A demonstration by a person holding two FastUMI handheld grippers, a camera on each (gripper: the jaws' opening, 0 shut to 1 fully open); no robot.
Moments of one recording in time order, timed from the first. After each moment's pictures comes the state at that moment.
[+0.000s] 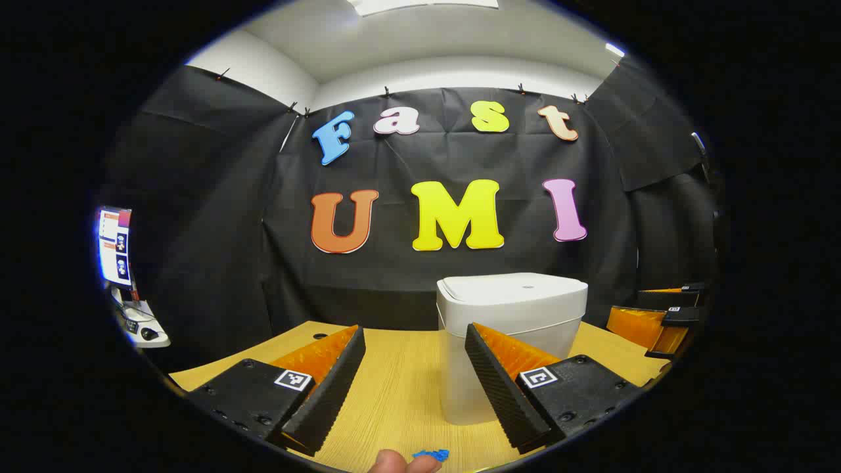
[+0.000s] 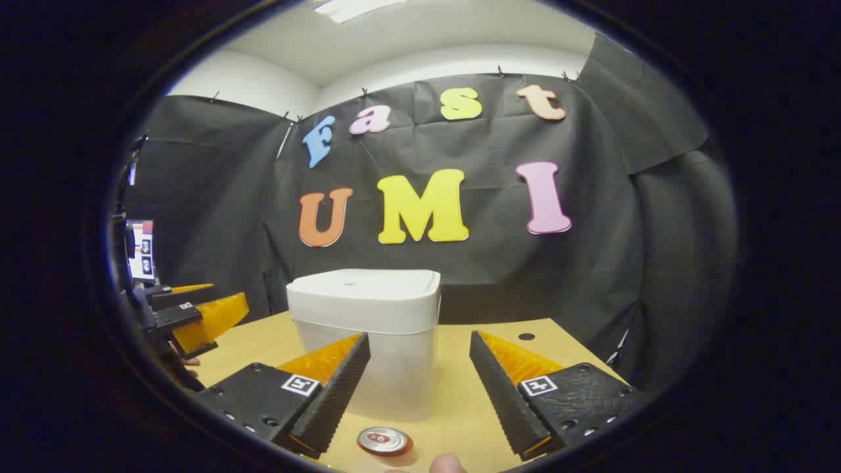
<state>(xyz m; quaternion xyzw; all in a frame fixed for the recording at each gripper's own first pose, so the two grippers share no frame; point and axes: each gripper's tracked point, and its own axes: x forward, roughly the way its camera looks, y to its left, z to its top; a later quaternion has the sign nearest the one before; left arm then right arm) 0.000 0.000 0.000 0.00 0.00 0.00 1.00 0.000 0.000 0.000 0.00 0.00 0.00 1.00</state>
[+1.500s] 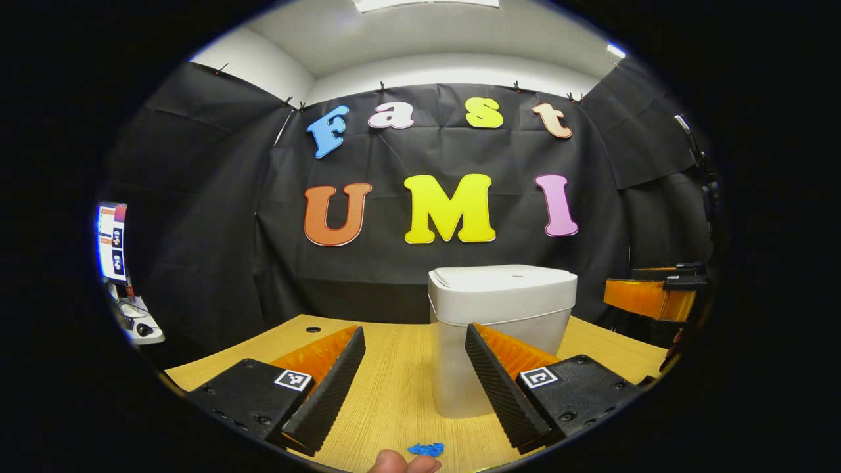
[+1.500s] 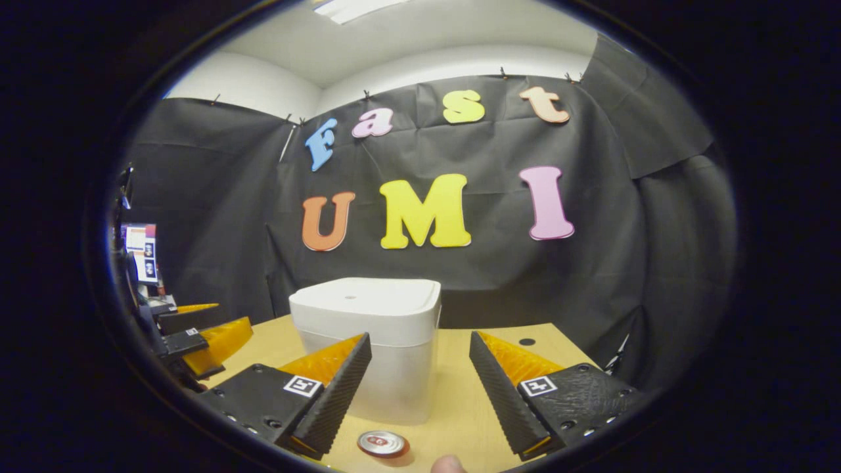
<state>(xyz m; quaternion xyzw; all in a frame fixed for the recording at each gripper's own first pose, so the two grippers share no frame) -0.009 -0.013 -0.017 -0.01 0.02 -0.03 1.00 -0.001 0.009 0.023 0.01 0.00 0.02 1.00</state>
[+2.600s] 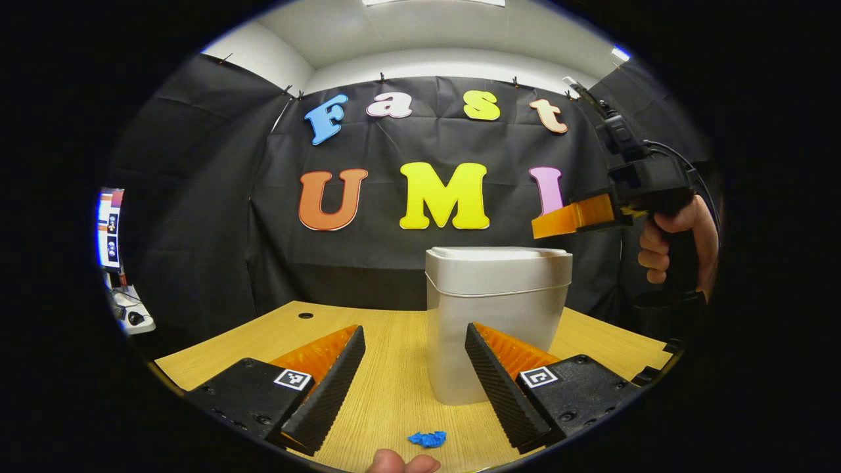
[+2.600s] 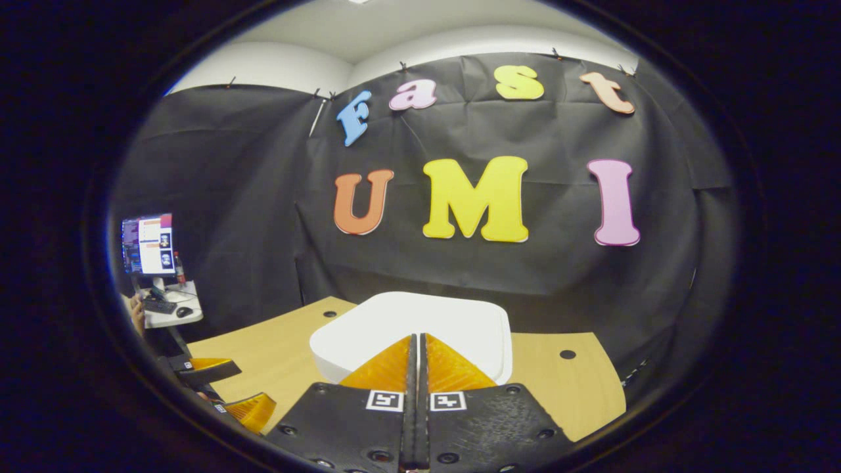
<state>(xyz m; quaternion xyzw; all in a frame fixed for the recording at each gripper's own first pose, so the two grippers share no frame) -0.016 -0.005 -0.050 -0.03 0.04 -0.04 1.00 0.097 0.068 0.064 -0.03 0.08 0.08 0.99</state>
